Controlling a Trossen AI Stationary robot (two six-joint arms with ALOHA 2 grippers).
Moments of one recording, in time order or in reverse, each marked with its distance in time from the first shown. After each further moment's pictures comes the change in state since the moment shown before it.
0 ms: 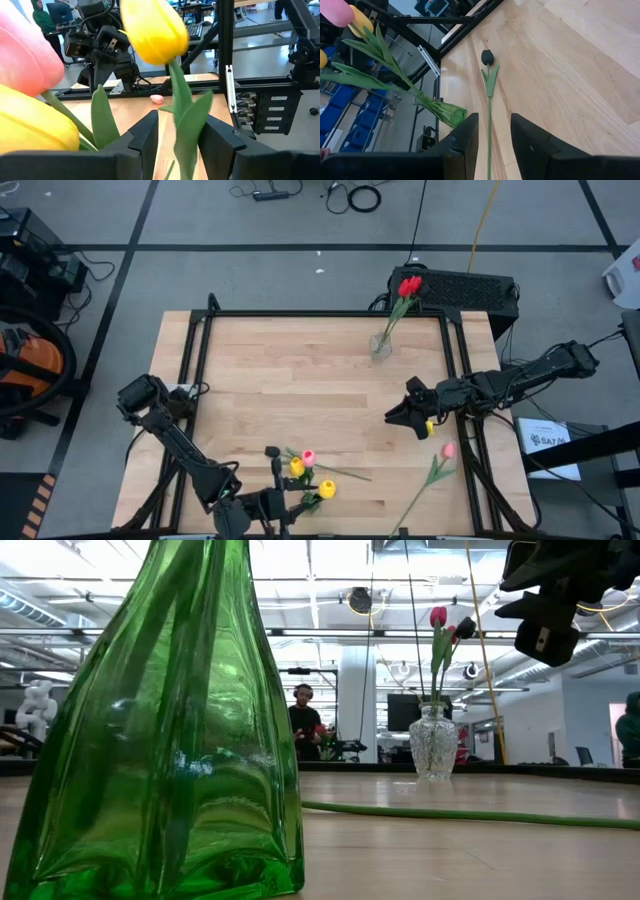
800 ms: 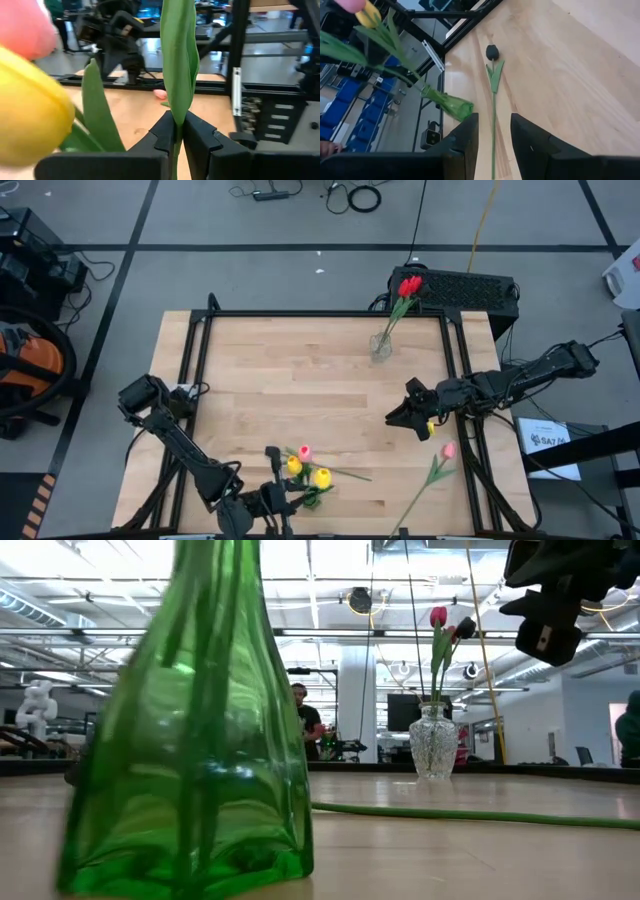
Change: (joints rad) left arm 0.007 0.007 -0.026 0.000 -0.032 -0.140; right arm 0.000 0.000 0.001 0.000 -0.032 0.000
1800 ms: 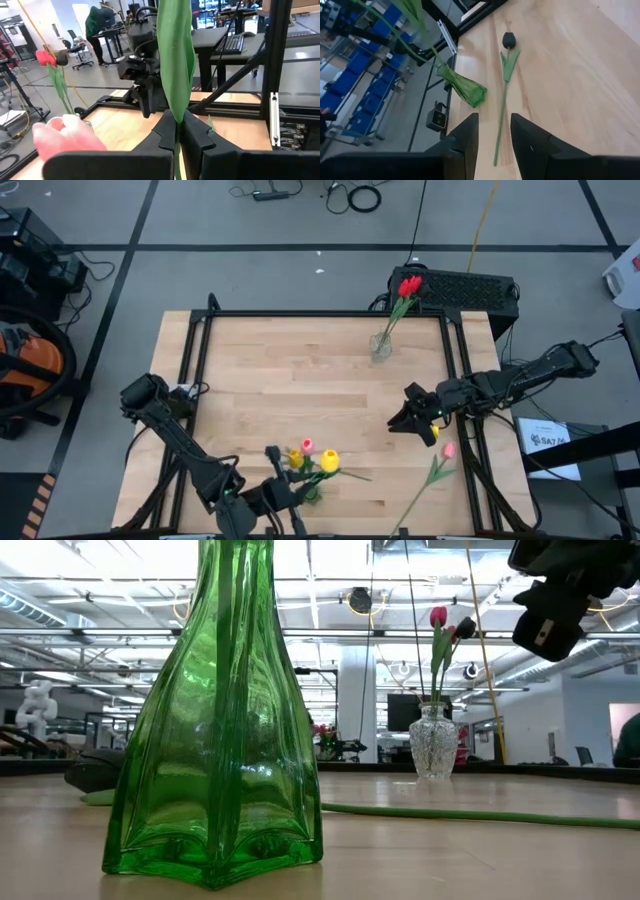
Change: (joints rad) left arm 0.037 0.000 0.247 -0.186 -0.137 0.157; right arm 0.001 0.000 0.000 0.003 -0.098 -0.111
